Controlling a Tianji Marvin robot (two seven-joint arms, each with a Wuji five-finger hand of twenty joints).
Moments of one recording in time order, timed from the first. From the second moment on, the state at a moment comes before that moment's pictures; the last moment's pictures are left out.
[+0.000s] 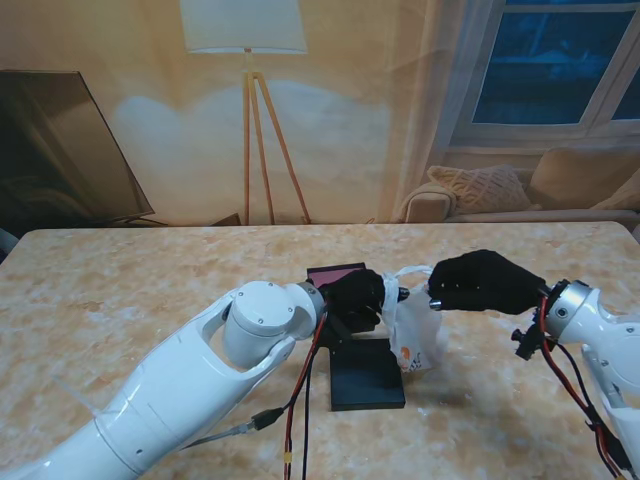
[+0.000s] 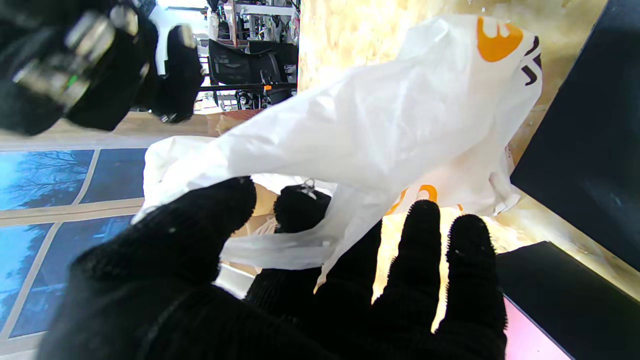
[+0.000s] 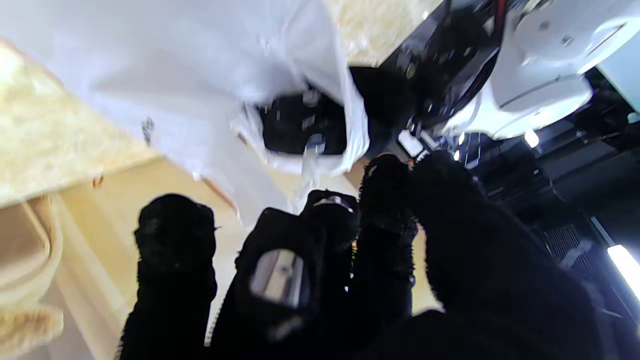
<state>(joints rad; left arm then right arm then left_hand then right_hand) 1.11 -1.26 -0.77 -1.55 -0.33 0.43 -0.18 -1.63 -0.99 1.64 -1.84 -0.20 -0.38 0.62 0.64 -0.30 0.69 -0.15 0.77 0.29 1.29 1.25 0.52 0.31 0.38 0.48 0.37 0.35 0.33 0.65 0.08 0.34 0.76 0.63 0.63 -0.44 0.61 -0.16 0.77 -0.32 0.95 0.79 1.11 -0.20 1.10 1.19 1.25 -0.28 1.51 0.99 0.87 0.10 1.42 0.63</state>
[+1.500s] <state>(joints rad) 1.13 -1.26 -0.78 -1.55 -0.39 0.42 -0.18 -1.49 -1.00 1.45 -1.68 -0.23 -0.16 0.61 0.49 -0.27 0.70 -0.15 0.95 0.29 1.37 1.27 0.52 0.32 0.37 0.48 0.37 0.35 0.33 0.65 0.06 0.34 0.74 0.63 0.62 -0.40 0.72 -0.11 0.58 -0.10 0.50 0.54 1.02 -0.17 1.06 1.06 1.16 -0.24 1.36 0.93 0.78 0.11 1.34 0.54</state>
